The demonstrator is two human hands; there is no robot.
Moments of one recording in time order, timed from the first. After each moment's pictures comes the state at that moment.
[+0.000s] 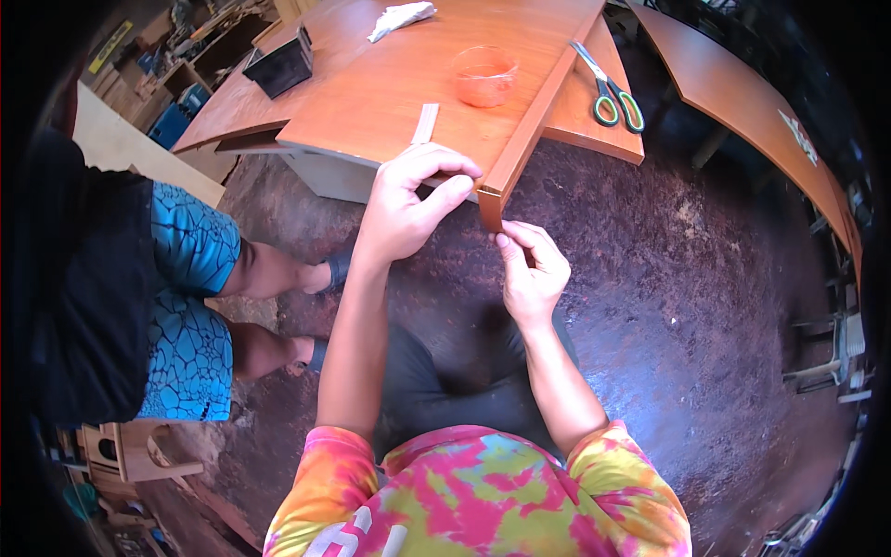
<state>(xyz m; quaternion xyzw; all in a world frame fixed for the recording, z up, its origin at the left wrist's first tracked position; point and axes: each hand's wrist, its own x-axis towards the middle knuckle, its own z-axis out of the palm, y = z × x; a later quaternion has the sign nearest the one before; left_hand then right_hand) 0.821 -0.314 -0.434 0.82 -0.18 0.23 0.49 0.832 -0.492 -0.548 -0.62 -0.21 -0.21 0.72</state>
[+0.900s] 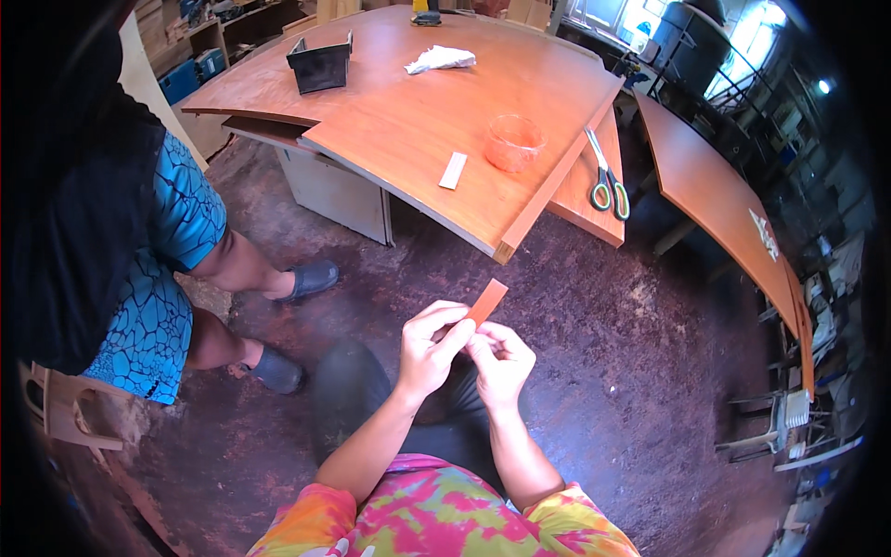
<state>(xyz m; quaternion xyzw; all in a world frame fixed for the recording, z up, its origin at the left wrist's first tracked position) 0.737 -0.397 -0.553 0.57 0.01 0.30 0.76 0.771 -0.516 -0.567 -0.56 -0.17 0.02 0.81</state>
